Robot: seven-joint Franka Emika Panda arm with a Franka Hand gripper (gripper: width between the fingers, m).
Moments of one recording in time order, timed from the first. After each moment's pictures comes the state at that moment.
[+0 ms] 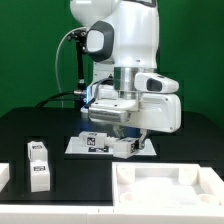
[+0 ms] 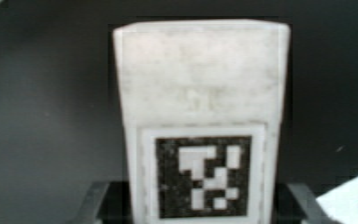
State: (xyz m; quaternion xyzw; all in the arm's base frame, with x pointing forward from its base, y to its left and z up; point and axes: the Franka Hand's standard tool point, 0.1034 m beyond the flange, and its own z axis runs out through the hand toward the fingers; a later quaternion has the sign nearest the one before) arm 0.412 0.021 0.027 0.25 0.97 0.00 0.05
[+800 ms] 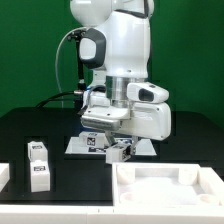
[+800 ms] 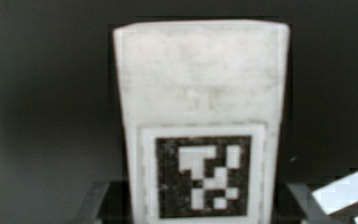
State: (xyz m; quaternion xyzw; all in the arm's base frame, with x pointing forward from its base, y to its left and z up) arm 0.396 0.010 0.008 0.27 0.96 0.00 0.03
